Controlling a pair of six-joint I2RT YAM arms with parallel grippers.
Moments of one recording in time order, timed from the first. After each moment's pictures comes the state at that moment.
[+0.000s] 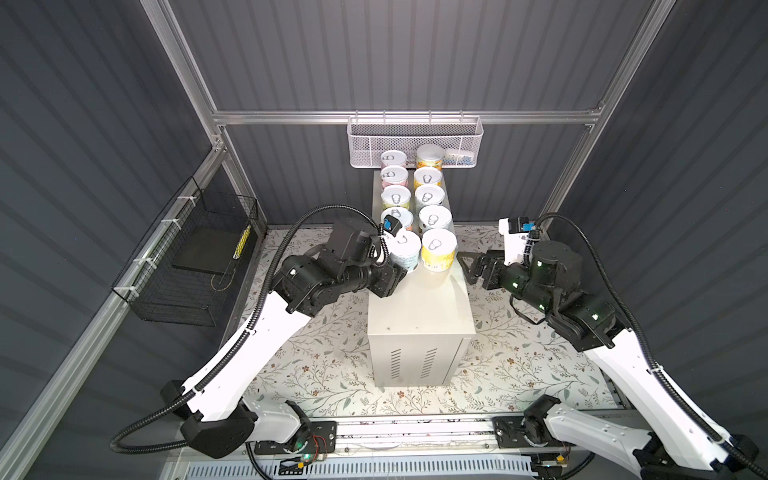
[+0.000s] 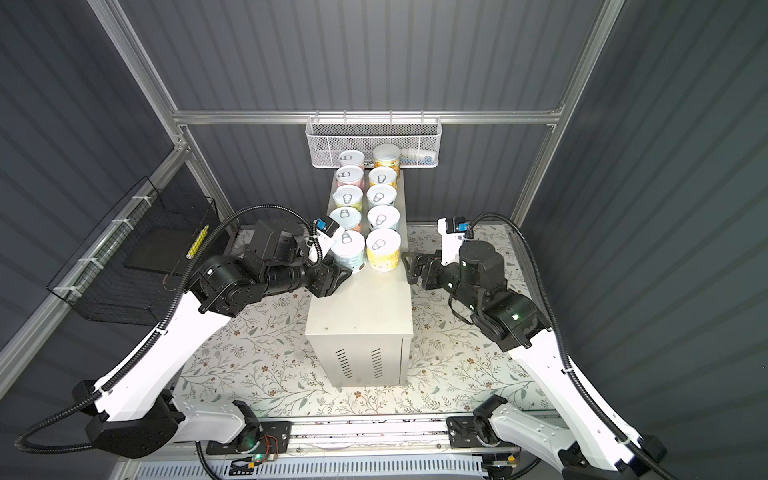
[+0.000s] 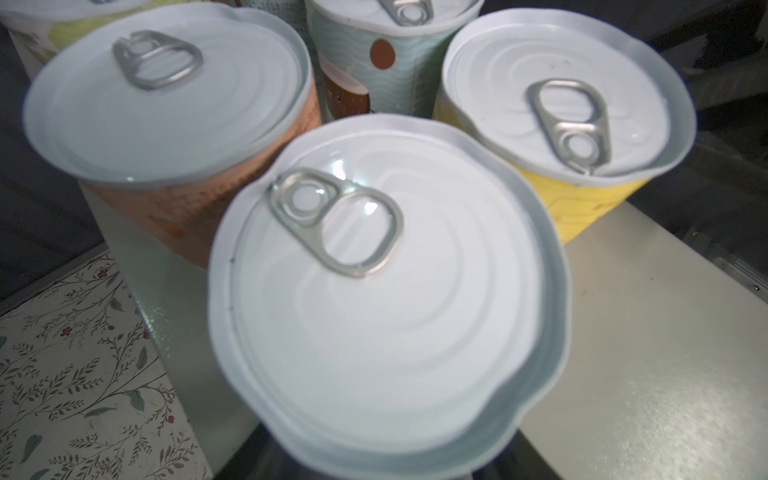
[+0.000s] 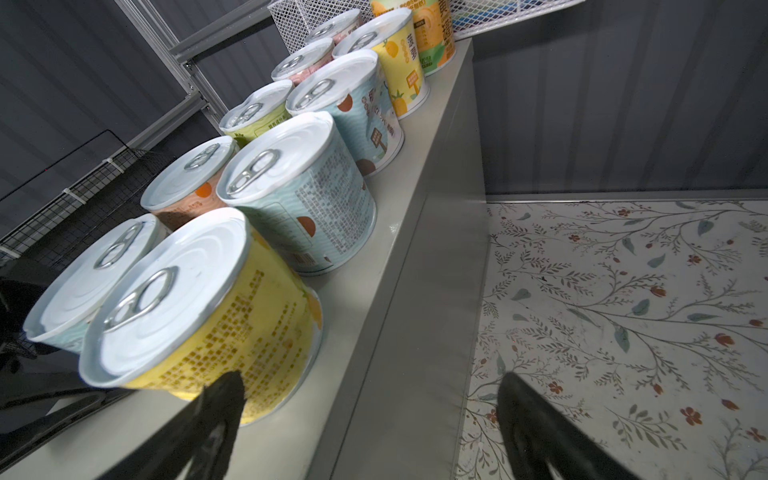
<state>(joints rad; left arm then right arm) -0.80 1.36 1.74 -1.01 0.00 -0.03 0.56 1.01 1.25 -0.54 0.01 0.39</state>
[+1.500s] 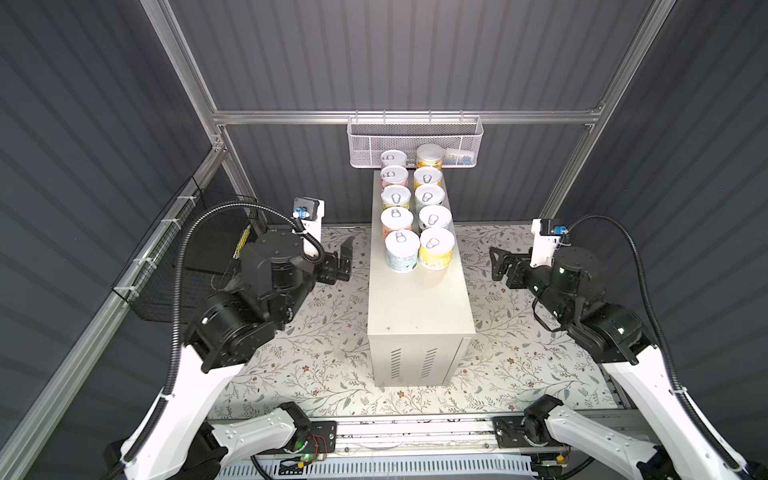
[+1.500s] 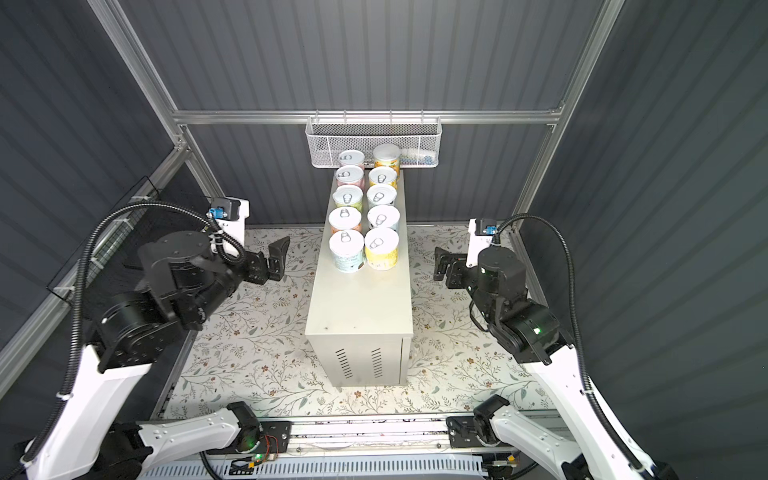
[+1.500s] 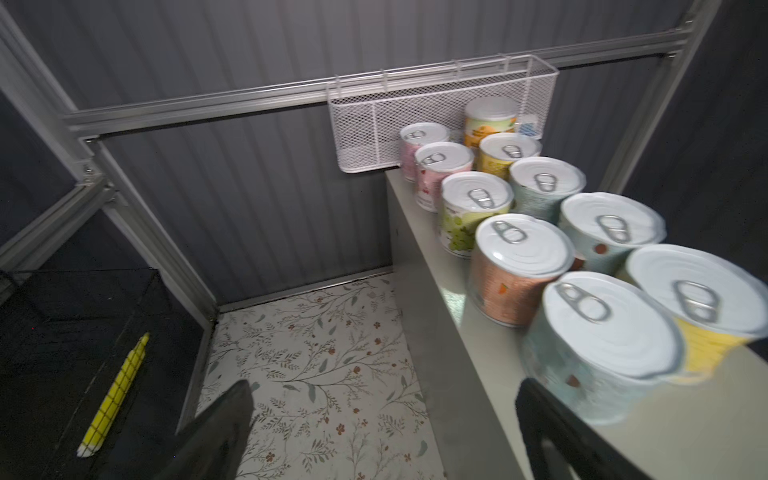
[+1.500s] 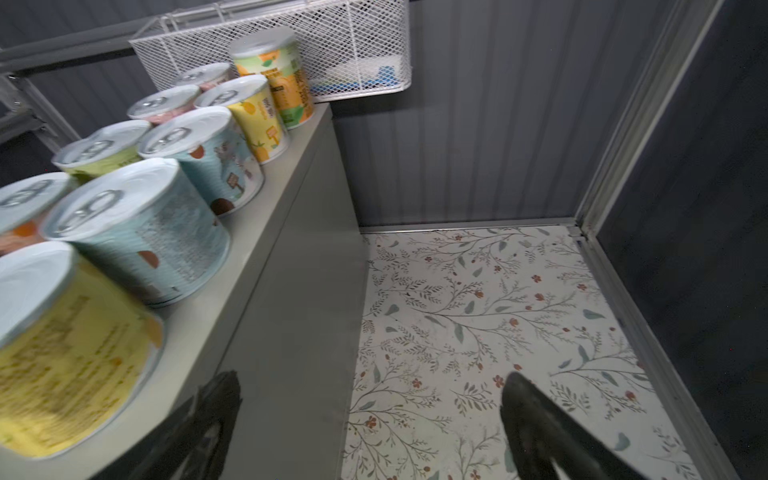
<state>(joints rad) -0.70 1.11 1.65 -0.83 -0.51 -0.06 0.49 0.94 1.25 -0.62 0.36 0.24</state>
